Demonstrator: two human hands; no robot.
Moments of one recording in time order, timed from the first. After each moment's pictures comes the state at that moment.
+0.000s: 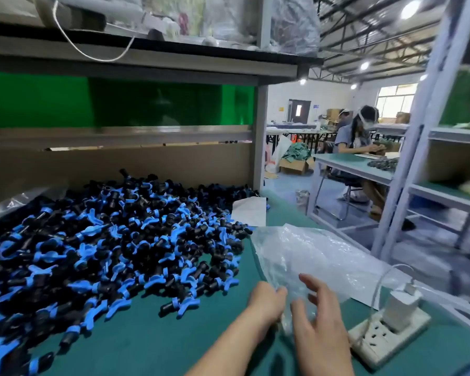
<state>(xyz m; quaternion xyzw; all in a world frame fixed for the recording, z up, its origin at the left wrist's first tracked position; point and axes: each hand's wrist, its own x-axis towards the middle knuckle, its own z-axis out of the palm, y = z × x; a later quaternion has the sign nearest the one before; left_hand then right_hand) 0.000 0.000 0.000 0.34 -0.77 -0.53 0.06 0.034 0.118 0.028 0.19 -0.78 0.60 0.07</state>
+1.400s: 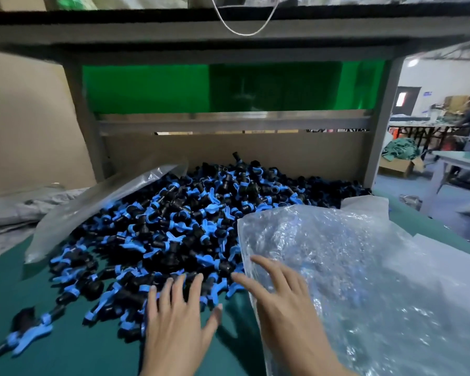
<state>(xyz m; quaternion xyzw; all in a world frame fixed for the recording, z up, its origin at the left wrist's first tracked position) 0.284 -0.169 -0.029 0.54 -0.83 0.02 0.12 0.119 -0.076 -0.007 0.64 -0.65 0.32 0.24</state>
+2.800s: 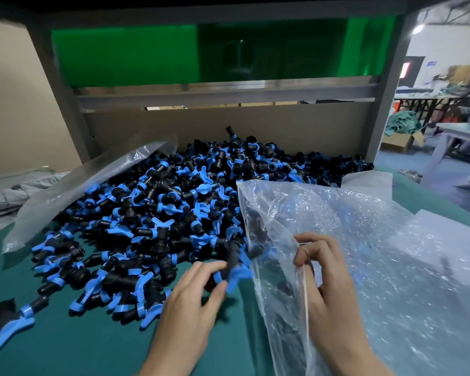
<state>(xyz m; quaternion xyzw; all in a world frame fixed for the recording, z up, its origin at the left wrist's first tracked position) 0.271 -0.161 -0.023 0.34 -0.83 -0.24 0.37 0.104 -0.055 0.014 0.49 -0.60 0.62 0.04</state>
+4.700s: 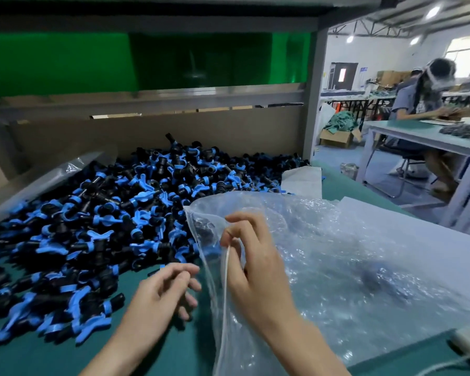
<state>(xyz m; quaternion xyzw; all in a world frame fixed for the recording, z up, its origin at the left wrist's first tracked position) 0.236 -0.139 -0.006 0.33 -0.69 -0.55 0.33 0.097 -0.041 0.036 0.54 -0.62 0.56 0.12</state>
